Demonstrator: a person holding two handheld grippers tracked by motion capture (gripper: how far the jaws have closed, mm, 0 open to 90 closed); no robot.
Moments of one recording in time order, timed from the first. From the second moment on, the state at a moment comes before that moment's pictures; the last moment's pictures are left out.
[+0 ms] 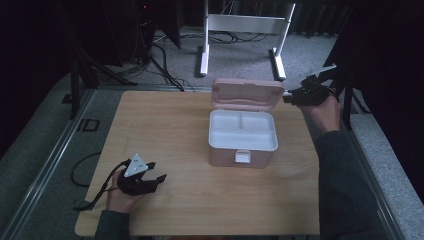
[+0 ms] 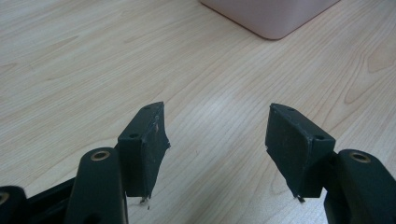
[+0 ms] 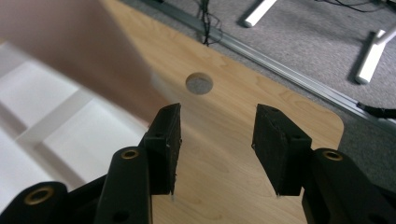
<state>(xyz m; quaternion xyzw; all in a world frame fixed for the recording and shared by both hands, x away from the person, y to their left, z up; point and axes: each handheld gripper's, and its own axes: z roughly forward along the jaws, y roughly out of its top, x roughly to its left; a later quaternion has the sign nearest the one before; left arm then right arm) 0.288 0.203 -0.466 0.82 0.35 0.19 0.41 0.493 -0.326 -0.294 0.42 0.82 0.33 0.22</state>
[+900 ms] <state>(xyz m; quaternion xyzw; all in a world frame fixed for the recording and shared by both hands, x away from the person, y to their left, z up) 0.287 0.201 -0.466 0.82 0.35 0.19 0.41 0.495 -0.325 -0.280 0.47 0.76 0.38 0.24</state>
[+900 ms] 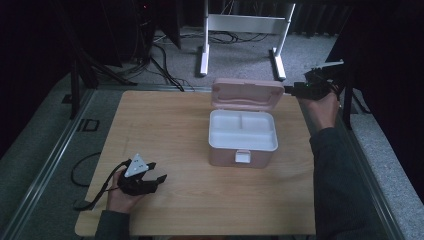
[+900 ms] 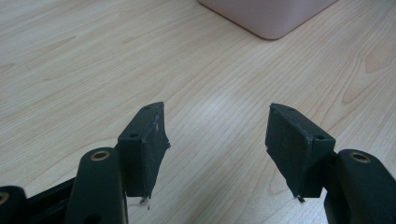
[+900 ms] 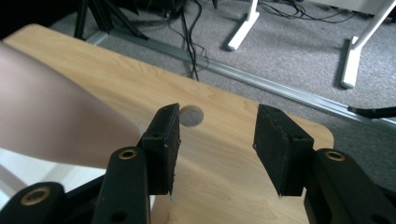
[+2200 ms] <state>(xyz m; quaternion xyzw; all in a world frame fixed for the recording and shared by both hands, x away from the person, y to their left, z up) 0.288 0.201 -0.467 0.82 0.35 0.19 0.41 0.484 -0.316 -0.269 0.44 0.76 0.41 0.23</state>
